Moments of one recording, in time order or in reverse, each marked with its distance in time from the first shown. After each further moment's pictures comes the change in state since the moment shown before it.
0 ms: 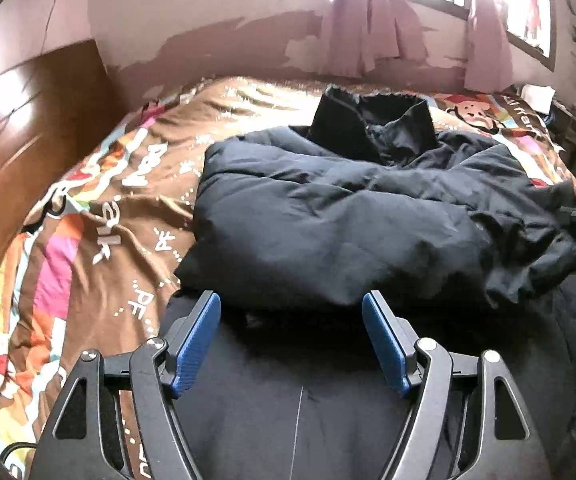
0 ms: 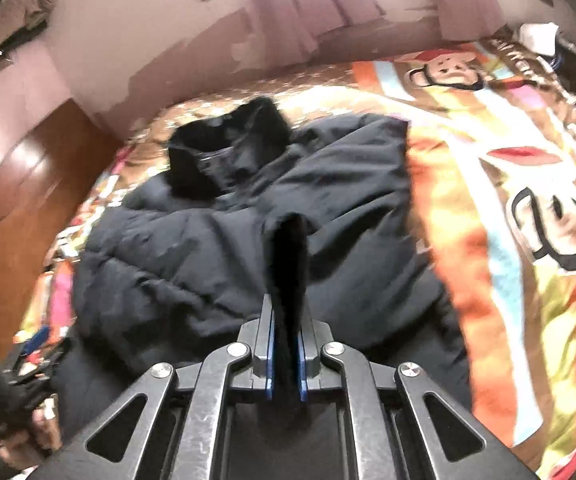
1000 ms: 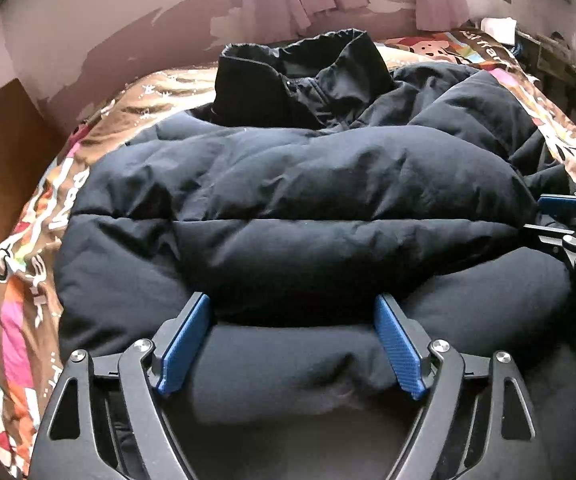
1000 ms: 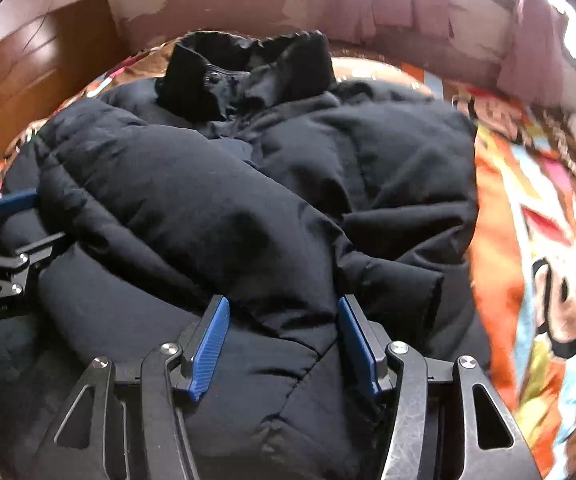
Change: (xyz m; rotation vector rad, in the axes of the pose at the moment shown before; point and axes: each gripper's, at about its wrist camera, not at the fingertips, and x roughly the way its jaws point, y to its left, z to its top) left arm 0.098 -0.062 0.015 0.230 0.080 -0.060; right arm 0.100 0.017 -0.018 -0.340 0.084 -0.104
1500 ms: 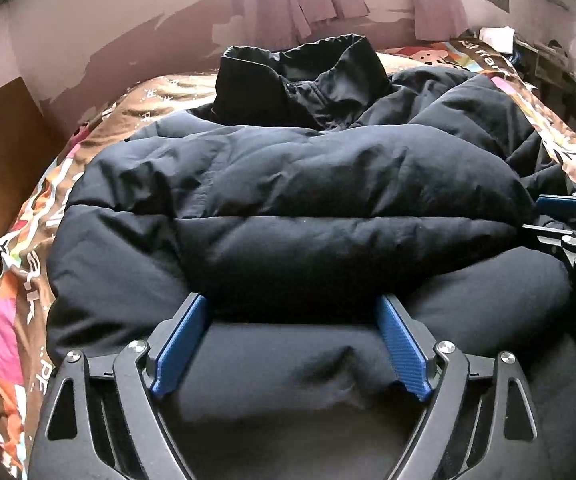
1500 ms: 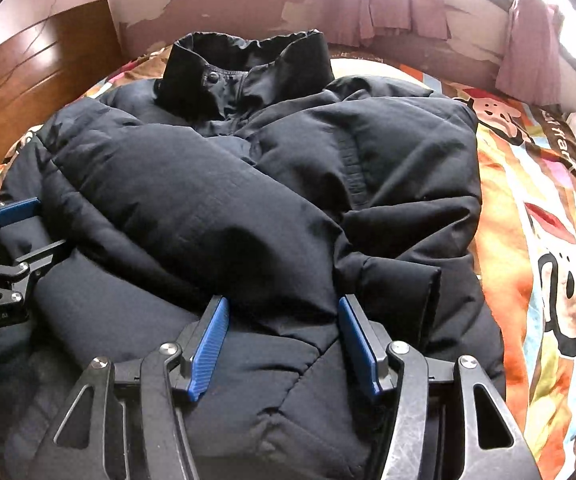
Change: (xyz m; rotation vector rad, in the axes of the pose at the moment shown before) left arm 0.000 -0.003 -0.008 -0.007 -0.052 -0.001; right arm 0.001 0.002 -0.008 -0.008 -0.039 -0.007
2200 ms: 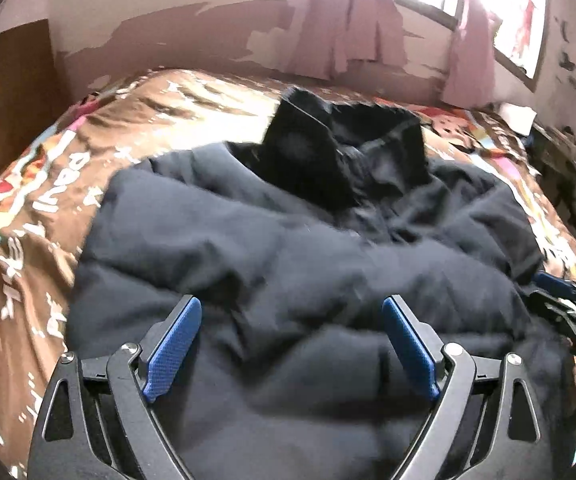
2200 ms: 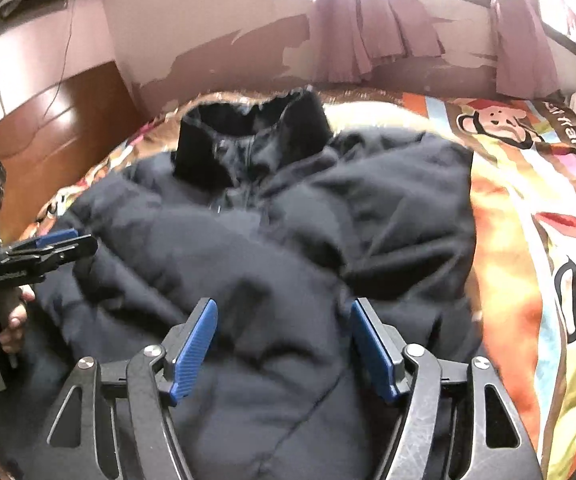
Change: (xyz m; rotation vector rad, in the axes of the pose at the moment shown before) left arm -0.008 0.069 0.062 -0.248 -0.057 -0.102; right arm -0.027 -0.026 0.028 0.111 -0.172 0.140
